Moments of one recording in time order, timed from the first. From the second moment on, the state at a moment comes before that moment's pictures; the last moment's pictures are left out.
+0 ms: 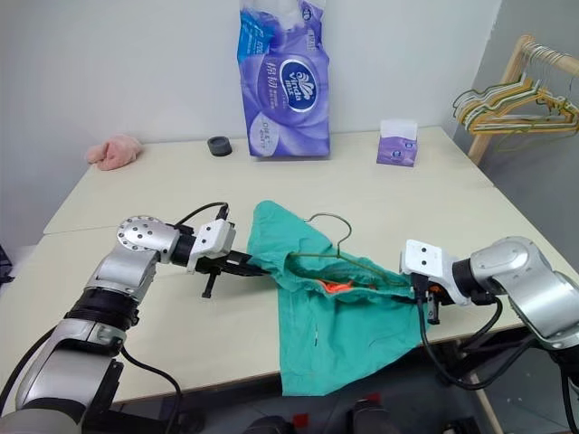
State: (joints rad) left arm -0.68 0.66 -0.20 0.54 -0.15 -0.17 -1.54; right arm -0.38 -1.05 0.23 -0.39 0.29 0.68 1.20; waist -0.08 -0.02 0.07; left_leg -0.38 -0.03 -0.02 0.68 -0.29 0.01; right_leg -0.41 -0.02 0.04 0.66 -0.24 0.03
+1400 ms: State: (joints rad) left arm -0.67 0.63 -0.17 0.63 -0.06 -0.37 -1.36; right arm -0.38 -1.05 0.21 -0.37 0.30 0.71 1.20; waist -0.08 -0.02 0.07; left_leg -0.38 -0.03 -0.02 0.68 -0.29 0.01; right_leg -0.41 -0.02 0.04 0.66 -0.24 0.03
